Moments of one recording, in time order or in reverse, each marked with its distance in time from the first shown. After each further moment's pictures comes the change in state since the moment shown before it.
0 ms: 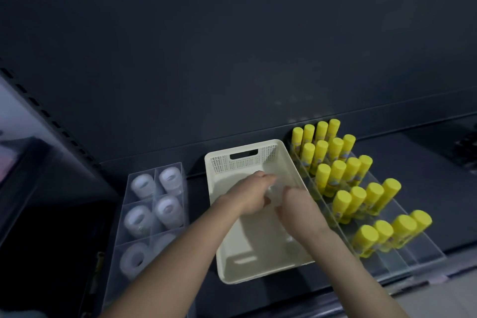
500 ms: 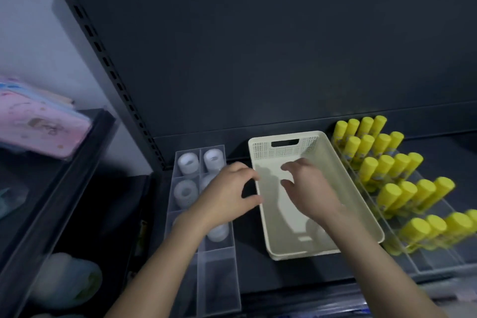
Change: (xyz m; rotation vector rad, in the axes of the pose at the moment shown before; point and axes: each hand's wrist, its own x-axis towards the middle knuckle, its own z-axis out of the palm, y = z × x) left_hand -0.144 -0.047 -0.042 -0.087 0.361 -0.021; right_hand 0.006 -0.058 0.002 0.154 0.059 -0.125
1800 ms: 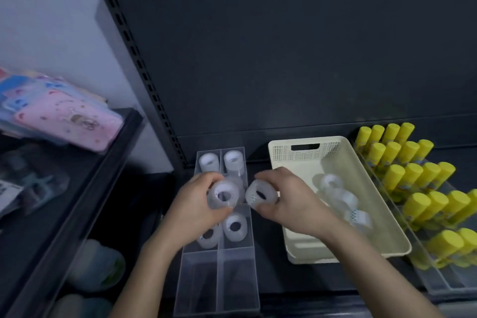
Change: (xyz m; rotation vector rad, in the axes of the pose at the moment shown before) left_hand -0.076 -0.037 -0.040 -0.179 0.230 -0.277; right_hand -0.015 -0.065 0.005 0.369 -0.170 -0.307
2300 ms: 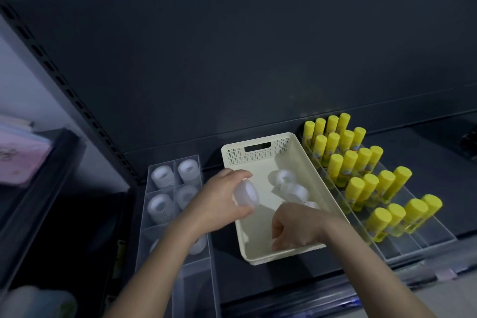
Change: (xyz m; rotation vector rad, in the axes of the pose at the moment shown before) left_hand 0.056 0.068 0.077 0.132 -0.321 0.241; right_hand -0.052 0.061 -0.044 -0.235 -0.512 0.423
